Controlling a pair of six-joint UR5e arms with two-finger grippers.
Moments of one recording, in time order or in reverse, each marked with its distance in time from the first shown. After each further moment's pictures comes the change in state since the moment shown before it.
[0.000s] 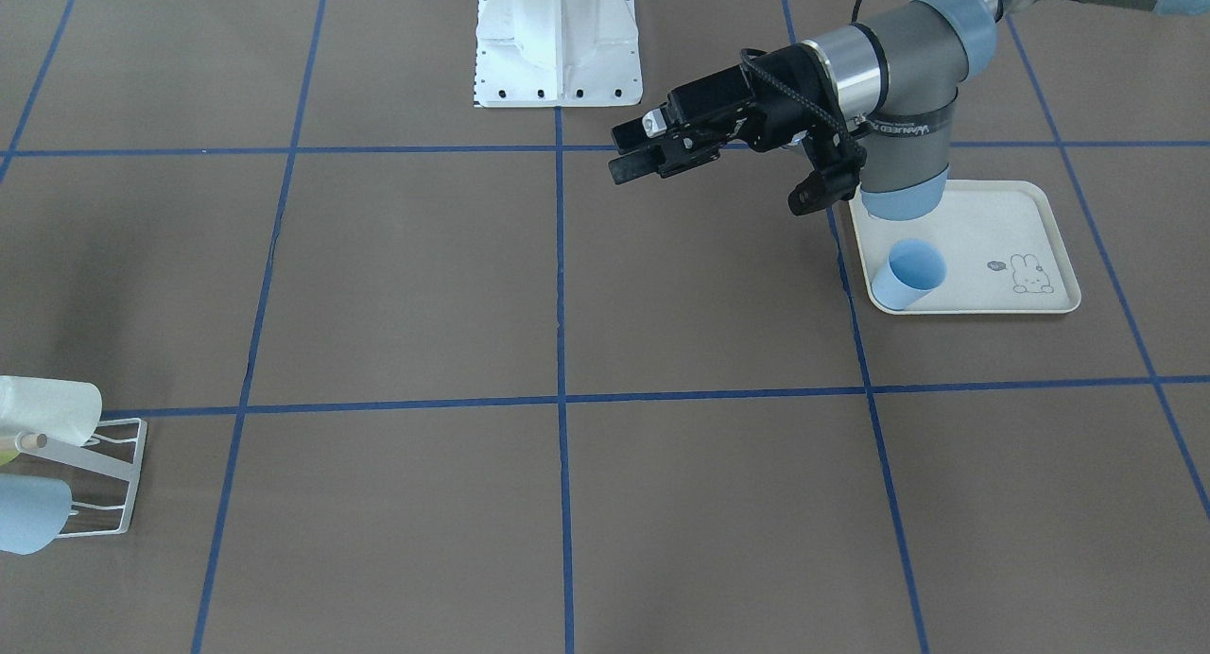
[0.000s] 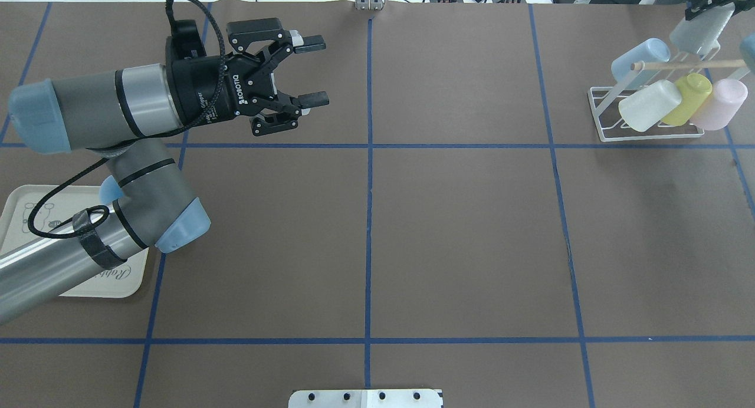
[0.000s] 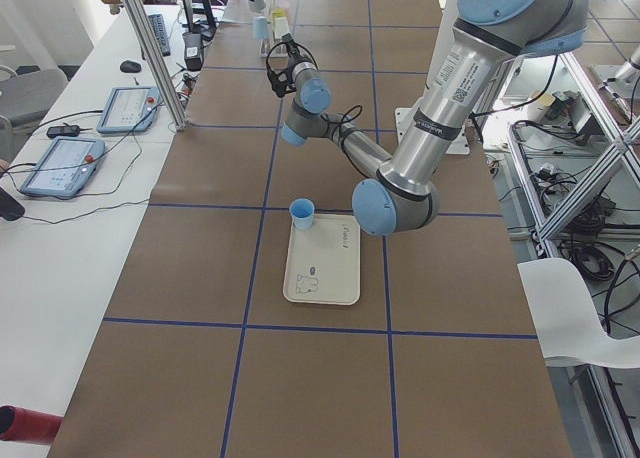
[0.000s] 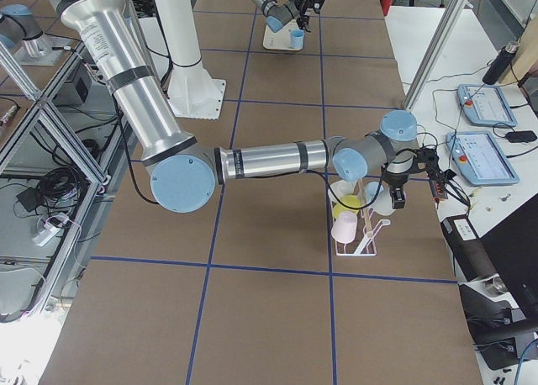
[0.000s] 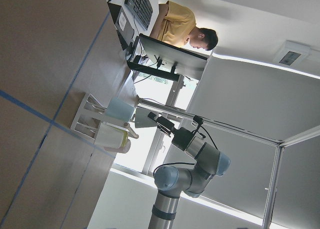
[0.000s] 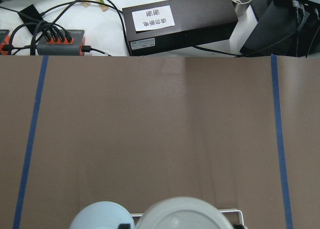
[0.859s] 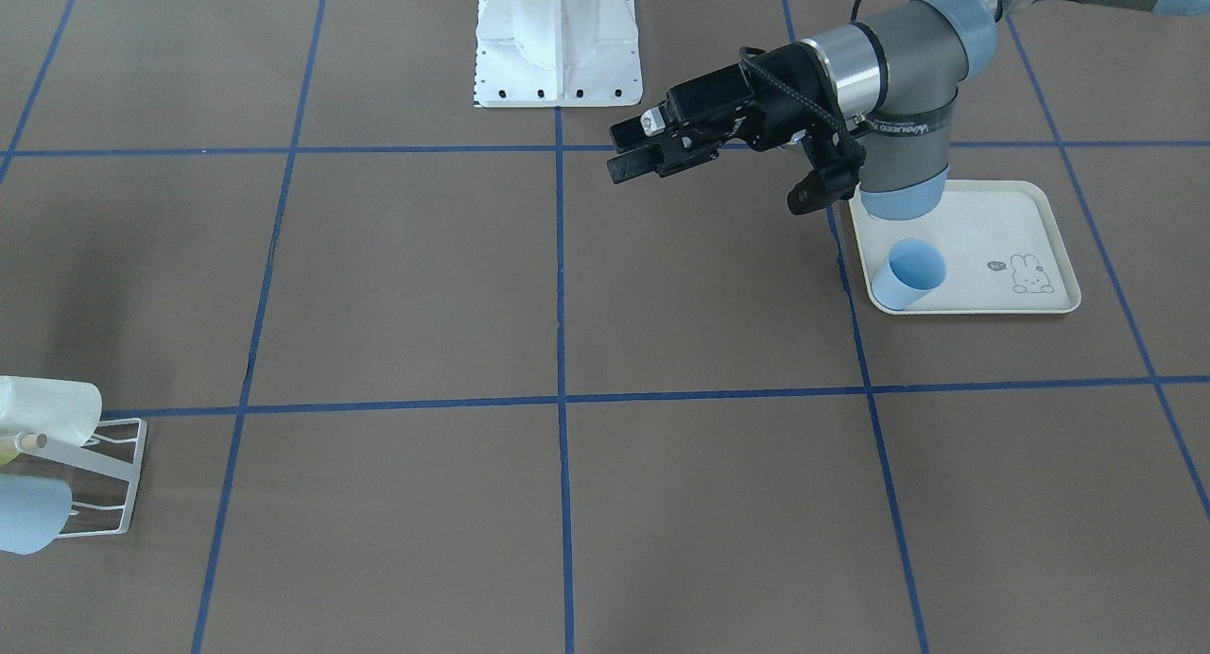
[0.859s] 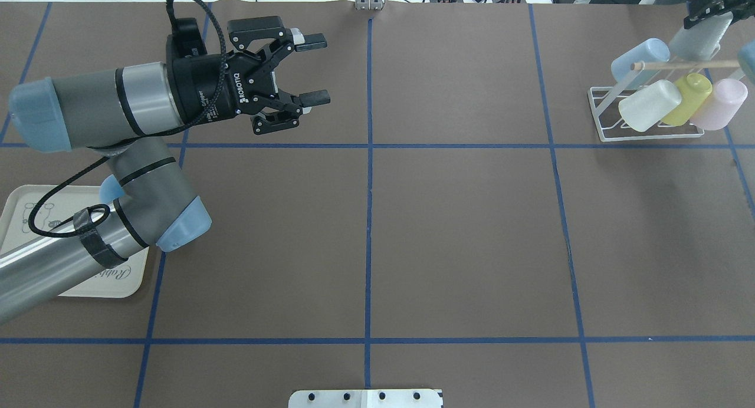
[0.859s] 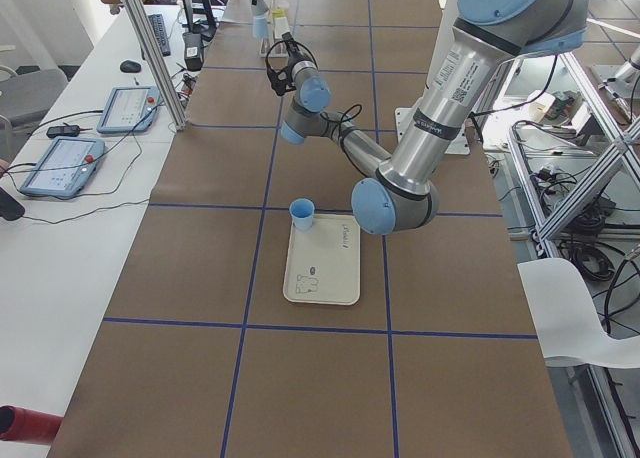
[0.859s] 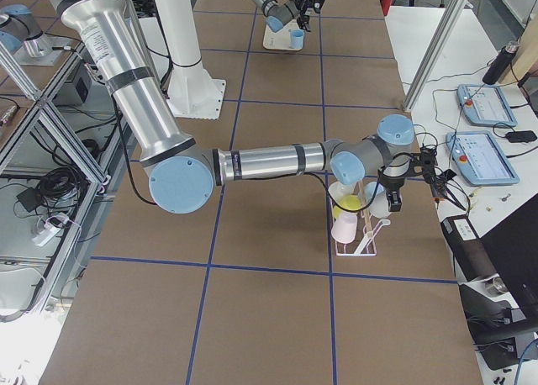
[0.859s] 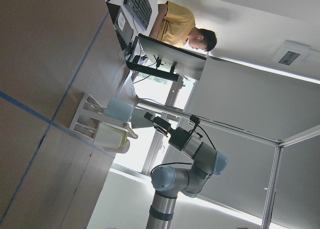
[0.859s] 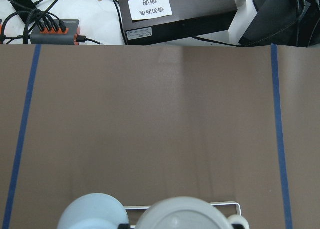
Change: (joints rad) left arm -0.001 -0.004 0.000 0.001 -0.001 0.000; right arm -0.010 -0.021 -0.002 0.007 -0.006 -0.003
